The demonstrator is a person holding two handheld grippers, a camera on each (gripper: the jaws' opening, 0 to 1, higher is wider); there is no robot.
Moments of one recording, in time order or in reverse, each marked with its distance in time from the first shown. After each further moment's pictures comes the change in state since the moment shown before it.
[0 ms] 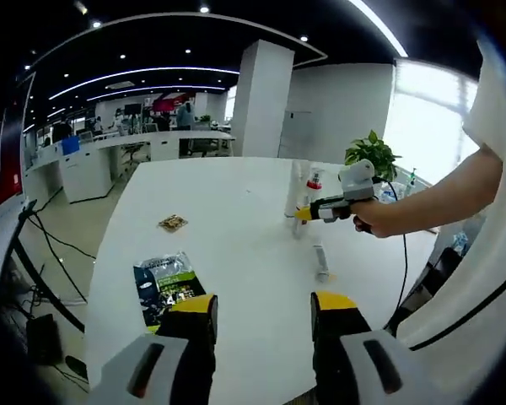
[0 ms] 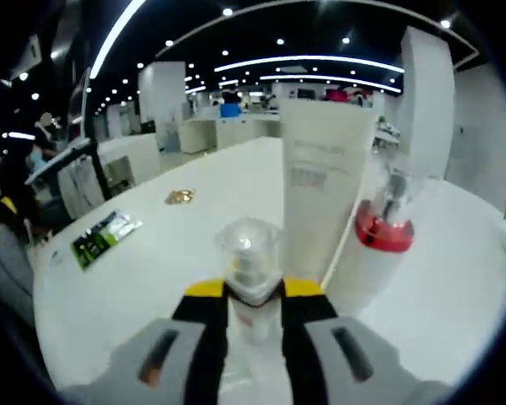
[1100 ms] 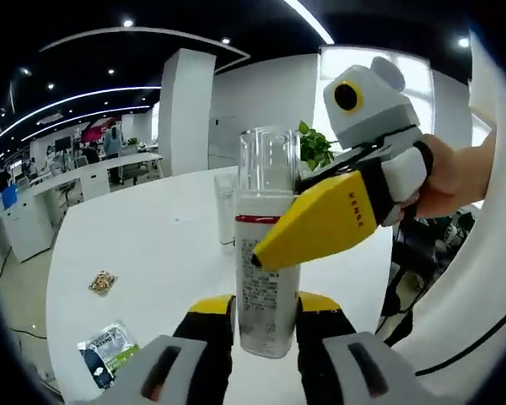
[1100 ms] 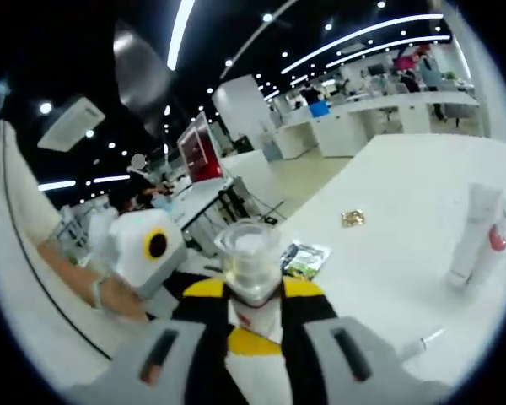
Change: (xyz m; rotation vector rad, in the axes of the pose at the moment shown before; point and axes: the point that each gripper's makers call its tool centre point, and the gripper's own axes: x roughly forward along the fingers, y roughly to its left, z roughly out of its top) left arm 0.078 -0.070 0.040 0.266 -0.021 -0.316; right arm -0.125 0.215 0.085 0.193 0.040 0.553
